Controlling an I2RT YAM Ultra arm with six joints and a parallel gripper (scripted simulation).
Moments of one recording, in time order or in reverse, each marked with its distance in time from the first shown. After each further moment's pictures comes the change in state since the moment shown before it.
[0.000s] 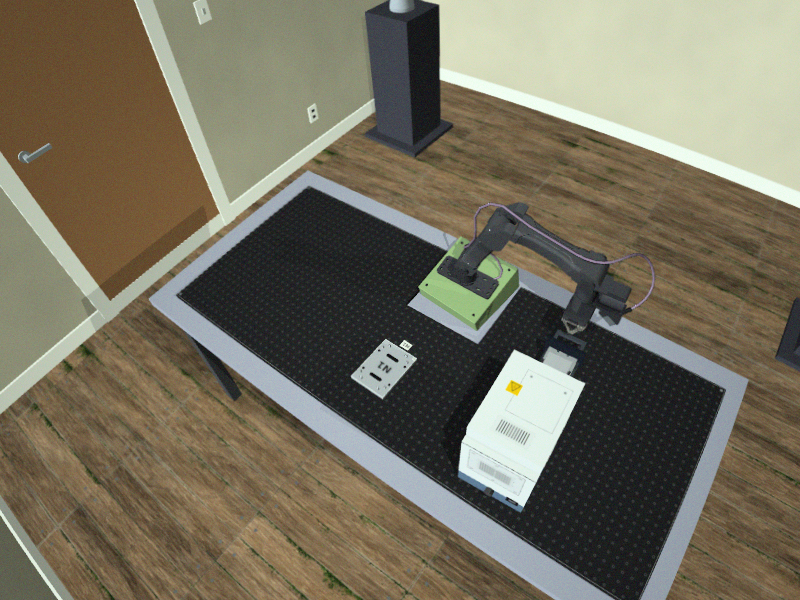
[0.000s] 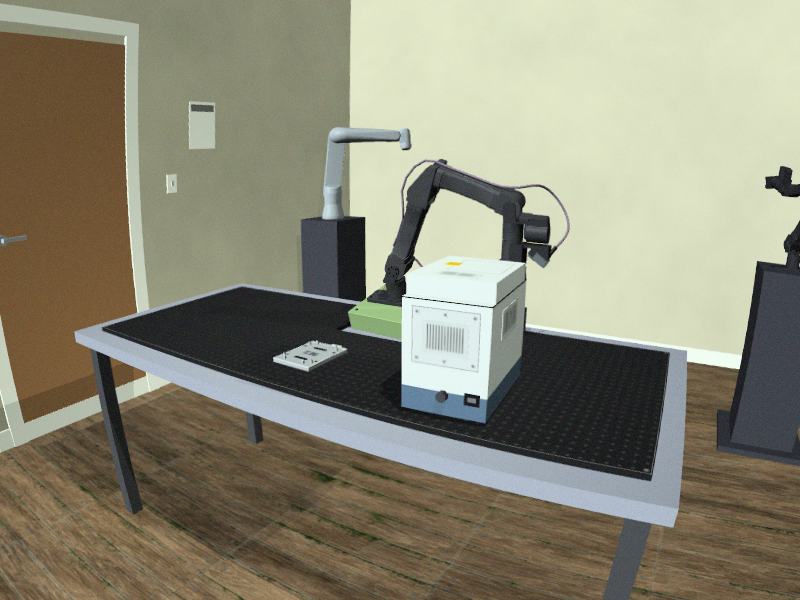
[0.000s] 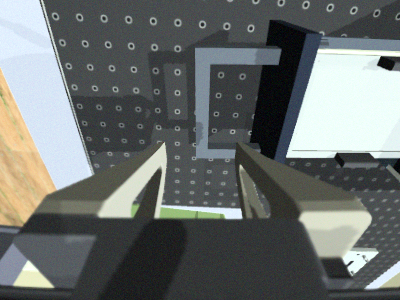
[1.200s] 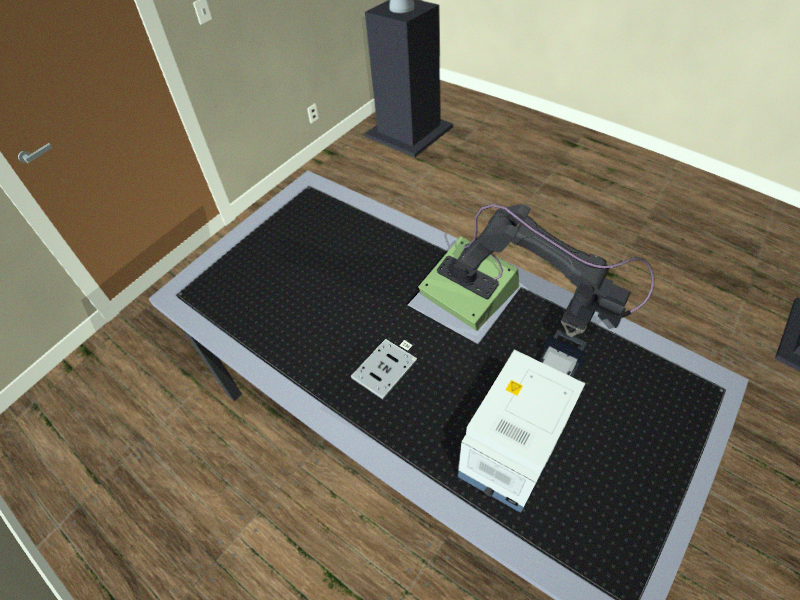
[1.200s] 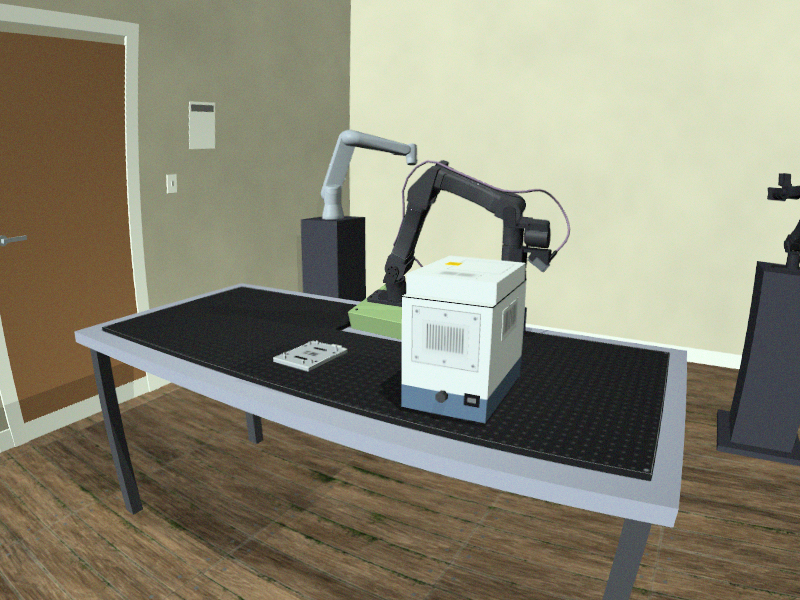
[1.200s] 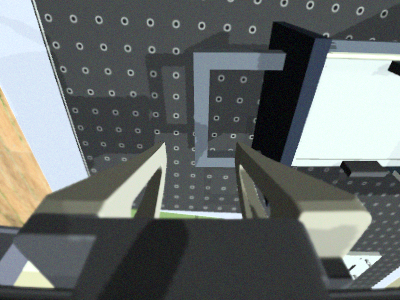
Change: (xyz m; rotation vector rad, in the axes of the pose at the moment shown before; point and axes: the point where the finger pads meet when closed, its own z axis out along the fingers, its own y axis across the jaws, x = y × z) arm -0.001 -0.001 0.011 0.000 0.004 0.002
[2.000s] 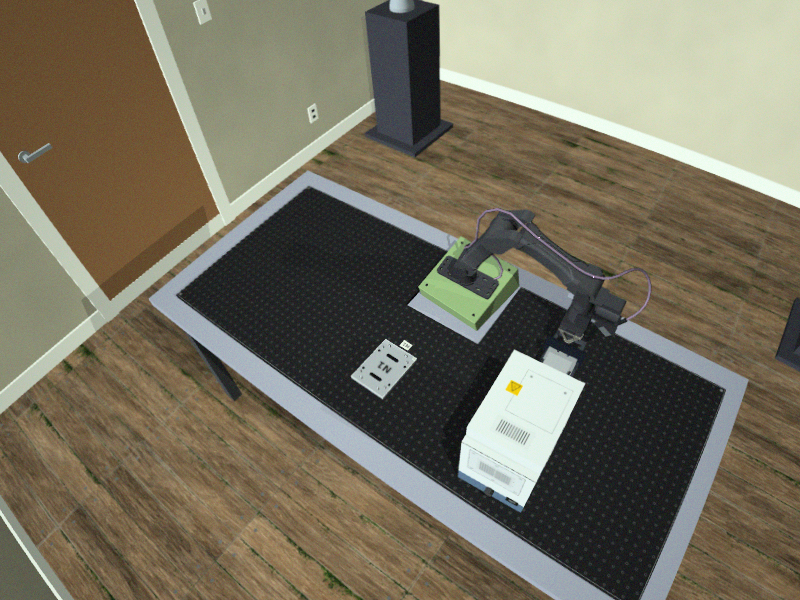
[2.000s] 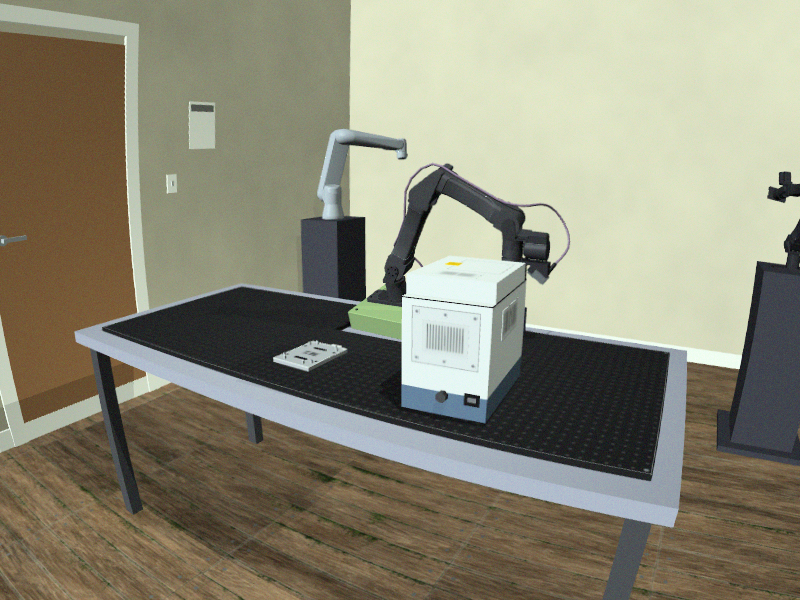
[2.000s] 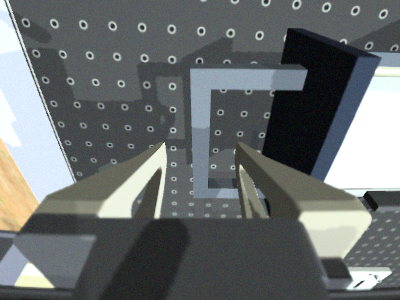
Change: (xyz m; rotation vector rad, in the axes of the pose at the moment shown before) arm -0.001 0.000 0.033 -0.001 -0.002 0.002
